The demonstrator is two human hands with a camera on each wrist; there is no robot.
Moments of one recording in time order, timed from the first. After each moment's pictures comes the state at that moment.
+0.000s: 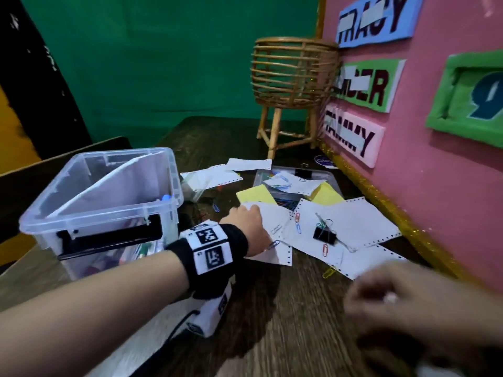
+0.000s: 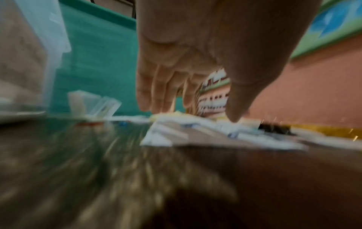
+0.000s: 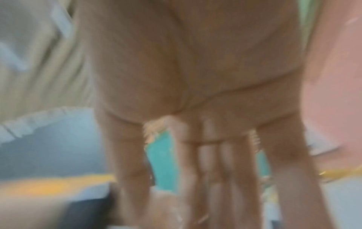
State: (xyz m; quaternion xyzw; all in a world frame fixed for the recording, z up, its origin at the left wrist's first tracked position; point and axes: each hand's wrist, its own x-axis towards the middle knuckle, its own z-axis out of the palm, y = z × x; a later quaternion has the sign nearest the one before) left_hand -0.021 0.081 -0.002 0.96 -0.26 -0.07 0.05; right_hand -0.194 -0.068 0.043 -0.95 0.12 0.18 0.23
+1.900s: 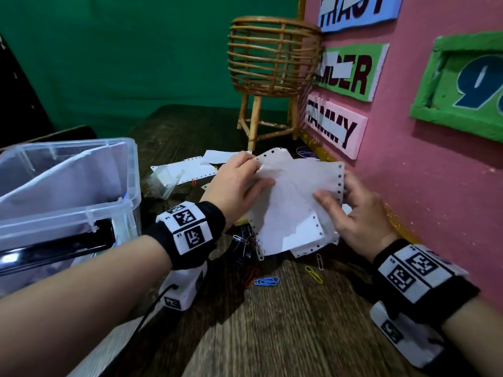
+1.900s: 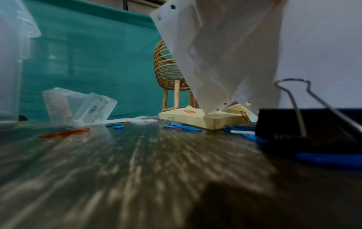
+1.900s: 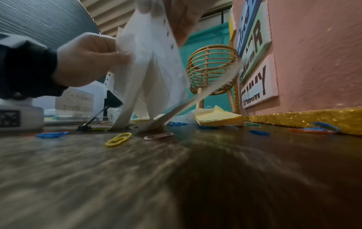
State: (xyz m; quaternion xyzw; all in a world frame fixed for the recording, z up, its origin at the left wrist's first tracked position) left_hand 0.023 0.051 -0.004 0.77 -0.45 0.29 0.36; right_hand -0.116 -0.116 0.004 -0.87 -0.03 -0.35 0.35
